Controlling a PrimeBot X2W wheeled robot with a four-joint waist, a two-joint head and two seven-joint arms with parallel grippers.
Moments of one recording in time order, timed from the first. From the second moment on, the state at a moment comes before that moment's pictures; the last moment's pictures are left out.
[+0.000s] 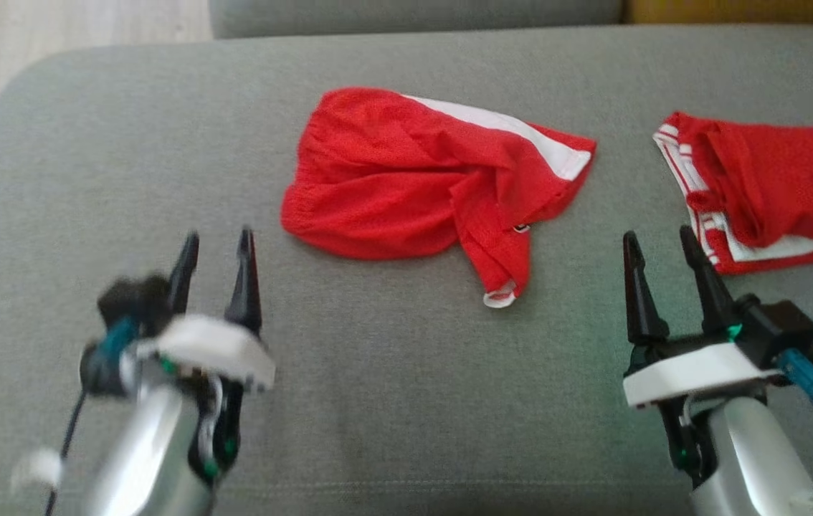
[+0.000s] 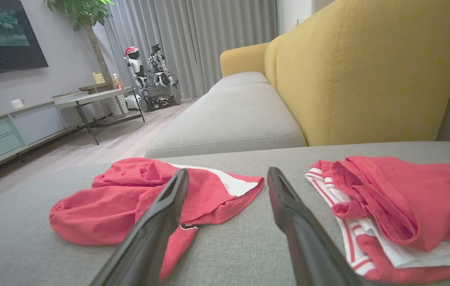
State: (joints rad) left arm -0.32 0.17 -0.40 0.39 -0.50 0.18 -0.25; right arm -0.18 -0.05 0.08 0.31 0.18 0.13 -0.25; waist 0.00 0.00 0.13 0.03
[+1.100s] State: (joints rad) left arm -0.18 0.04 -0.25 0.29 -0.37 0.06 -0.25; right arm -0.39 -0.06 0.22 0.71 0.06 0.13 -0.13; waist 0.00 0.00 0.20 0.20
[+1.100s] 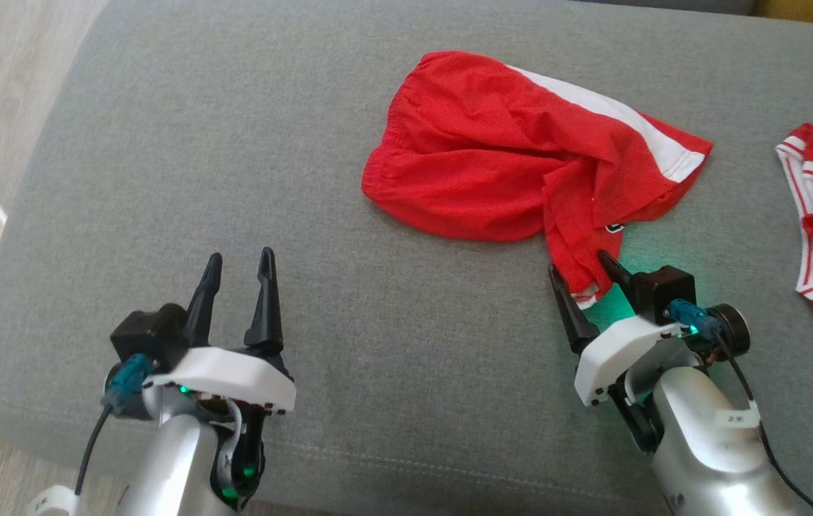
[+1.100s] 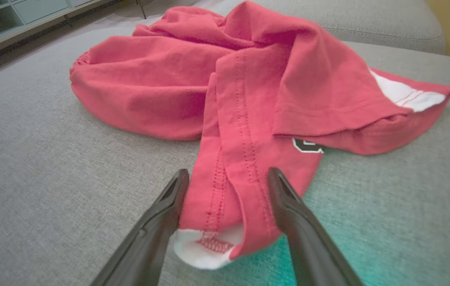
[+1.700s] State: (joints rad) left arm -0.18 0.04 -0.26 0.30 -0.38 0.07 -0.25; right arm -0.43 -0.06 0.22 0.70 0.25 0.13 -0.21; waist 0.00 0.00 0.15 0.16
